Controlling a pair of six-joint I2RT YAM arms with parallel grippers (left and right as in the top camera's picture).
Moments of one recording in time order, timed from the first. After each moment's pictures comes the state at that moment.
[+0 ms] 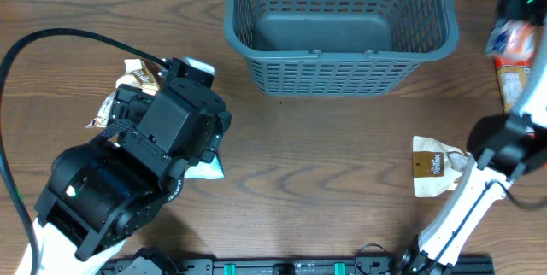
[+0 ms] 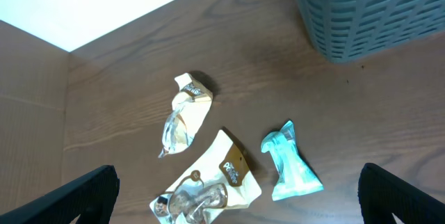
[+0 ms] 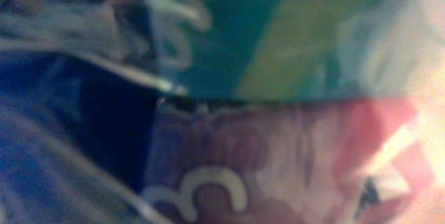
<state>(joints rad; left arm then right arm) -0.70 1.20 1.71 -1.45 -0.56 -0.15 -0.43 2.34 2.77 -1.30 -0.10 -0.16</state>
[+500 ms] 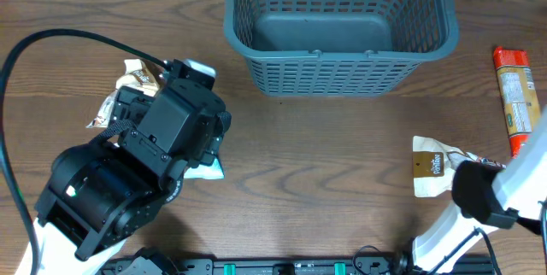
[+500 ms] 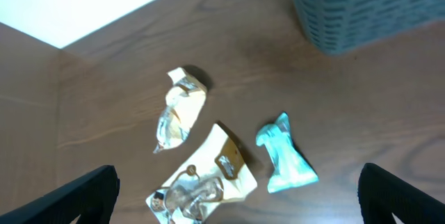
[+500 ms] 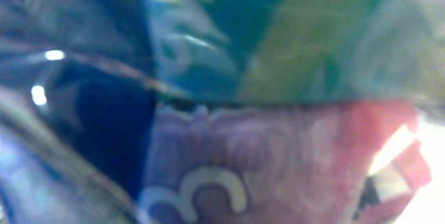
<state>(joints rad) -0.70 1.20 1.71 -1.48 -0.52 -0.14 -0.16 1.96 2.84 -1.09 -0.50 -0.09</state>
